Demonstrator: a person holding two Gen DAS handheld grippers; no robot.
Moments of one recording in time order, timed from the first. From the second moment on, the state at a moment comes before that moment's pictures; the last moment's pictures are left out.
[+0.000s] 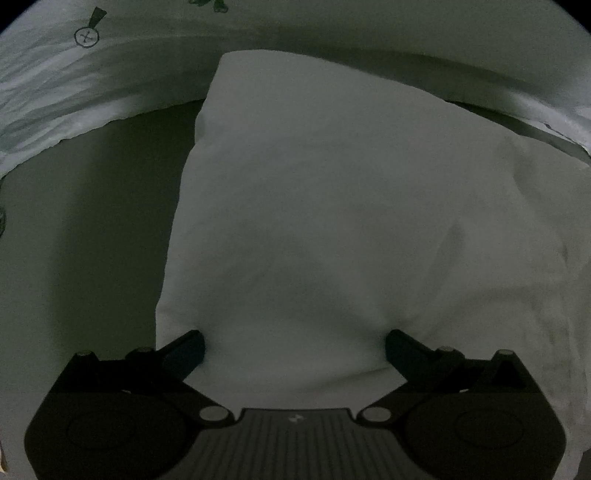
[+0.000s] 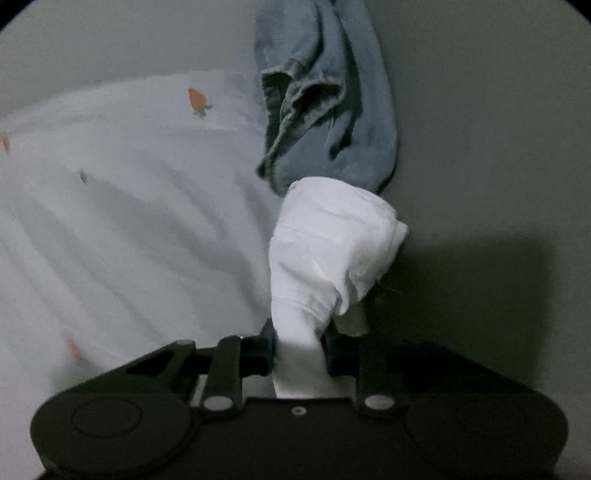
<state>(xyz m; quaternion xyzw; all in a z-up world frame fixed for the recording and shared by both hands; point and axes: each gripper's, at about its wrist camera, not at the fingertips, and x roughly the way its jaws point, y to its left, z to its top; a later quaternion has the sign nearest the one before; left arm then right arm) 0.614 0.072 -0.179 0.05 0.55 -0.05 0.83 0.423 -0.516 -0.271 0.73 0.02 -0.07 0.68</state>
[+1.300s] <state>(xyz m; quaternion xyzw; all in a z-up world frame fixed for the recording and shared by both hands) 0.538 0.185 -0.129 -0.07 0.54 -0.05 0.83 0.492 -0.284 -0.216 0.72 0.22 0.24 0.61</state>
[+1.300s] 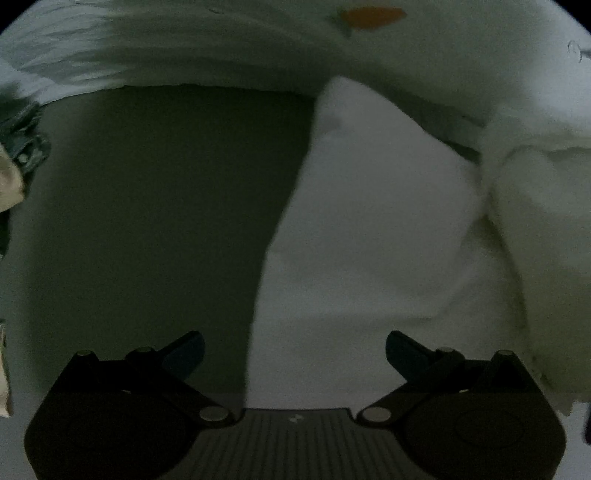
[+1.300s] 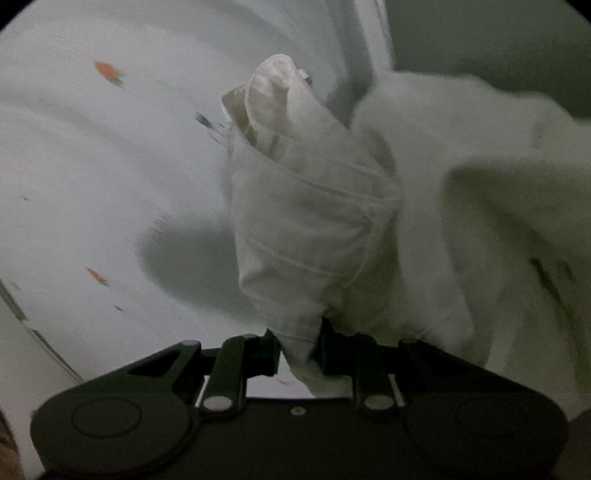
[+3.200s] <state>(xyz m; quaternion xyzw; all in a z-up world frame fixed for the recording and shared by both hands) 0.502 0.225 -0.117 -0.18 0.50 -0.04 0.85 0.535 -0.222 -0.124 0.28 0.40 0.16 0.86</state>
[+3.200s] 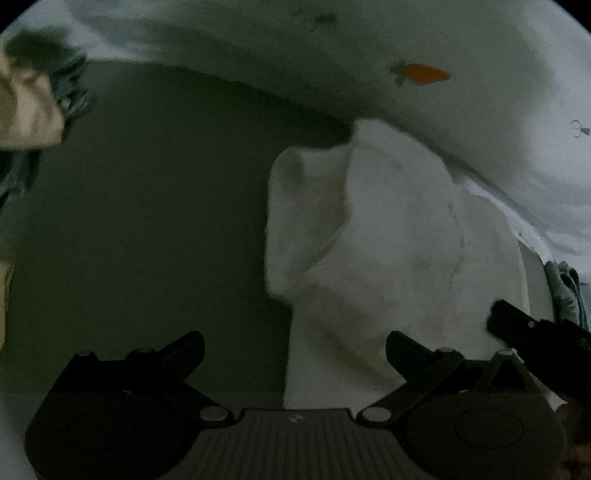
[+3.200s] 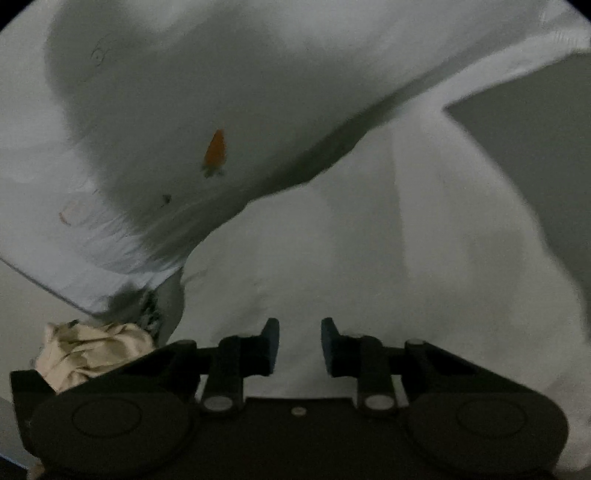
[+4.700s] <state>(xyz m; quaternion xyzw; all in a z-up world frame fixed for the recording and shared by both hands) 0.431 0.202 -0.054 -0.38 0.29 -0.25 0.84 0.388 -0.371 -0.142 0.69 0.22 0.26 0.64</state>
